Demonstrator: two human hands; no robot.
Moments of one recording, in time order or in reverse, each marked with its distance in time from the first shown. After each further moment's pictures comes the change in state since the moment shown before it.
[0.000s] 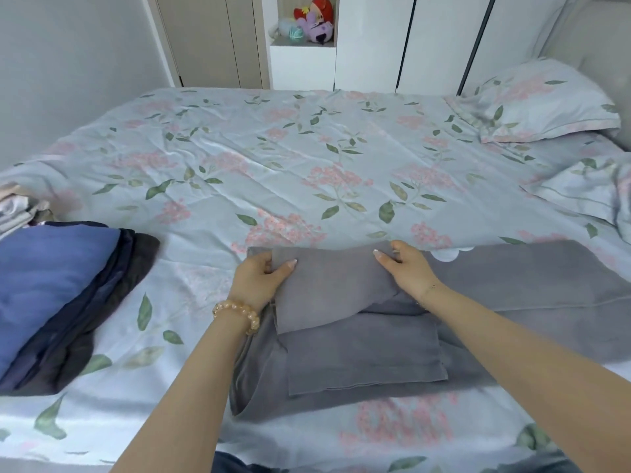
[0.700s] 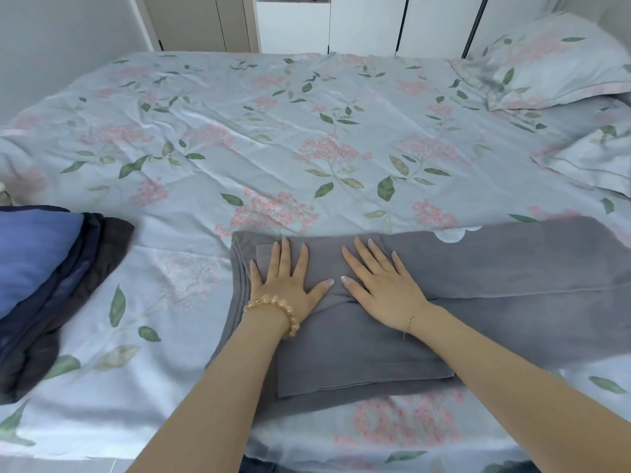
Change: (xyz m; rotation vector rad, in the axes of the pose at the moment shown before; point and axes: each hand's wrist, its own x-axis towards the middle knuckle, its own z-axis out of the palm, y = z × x) left_hand -0.002 -0.016 0.067 1.074 -0.413 -0.047; right_hand -0.022 0.033 0.041 -0.858 -0.347 -0.233
